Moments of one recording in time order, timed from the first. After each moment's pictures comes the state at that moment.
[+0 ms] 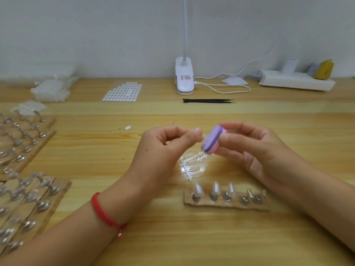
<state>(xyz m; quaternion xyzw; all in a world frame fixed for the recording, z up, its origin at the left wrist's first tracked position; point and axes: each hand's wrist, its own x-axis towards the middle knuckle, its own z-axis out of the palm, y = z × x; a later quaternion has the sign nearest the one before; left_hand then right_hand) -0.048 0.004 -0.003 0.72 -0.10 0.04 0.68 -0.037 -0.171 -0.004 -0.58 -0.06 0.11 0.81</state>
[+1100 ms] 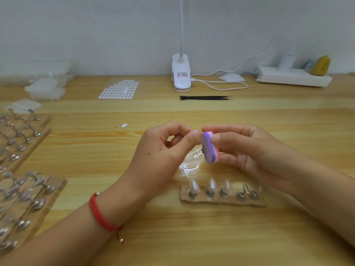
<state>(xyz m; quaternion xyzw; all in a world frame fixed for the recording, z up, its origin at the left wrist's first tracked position) -0.053 0.003 -0.004 0.76 -0.15 0.06 0.63 -0.033 -0.176 -0.002 -0.62 -0.10 0.20 0.76</state>
